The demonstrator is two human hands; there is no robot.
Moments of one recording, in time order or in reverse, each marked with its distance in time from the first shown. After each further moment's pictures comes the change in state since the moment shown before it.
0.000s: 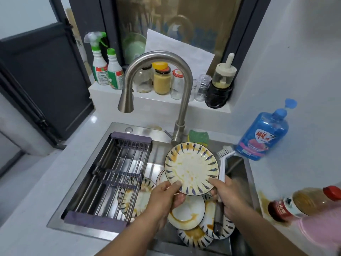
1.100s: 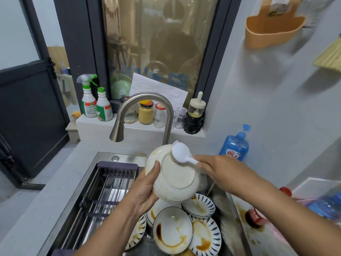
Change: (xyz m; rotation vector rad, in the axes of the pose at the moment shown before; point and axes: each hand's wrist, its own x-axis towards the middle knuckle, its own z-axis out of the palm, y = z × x) left_hand -0.035 0.105 -0.005 -0.363 -0.538 0.179; right_hand -0.141 -0.160 -0.010 -1.396 -0.024 -0.711
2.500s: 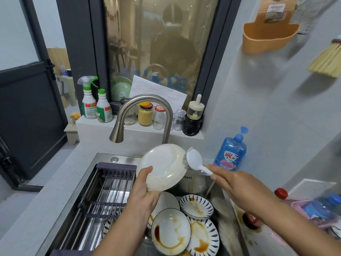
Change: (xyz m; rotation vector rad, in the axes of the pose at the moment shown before) left_hand -0.017 -0.003 0.024 -0.285 0.275 -0.021; right_hand -0.035 0.041 0.022 -0.038 0.066 0.039
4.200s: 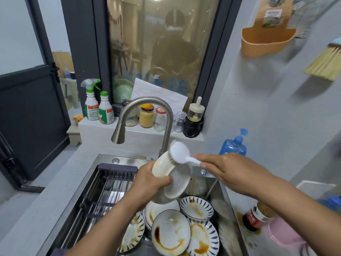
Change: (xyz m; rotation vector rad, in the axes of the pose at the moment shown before) left_hand -0.005 0.015 0.002 1.111 -0.134 0.462; right_hand 0.014 -0.028 -0.051 -0.020 -0.011 -0.231
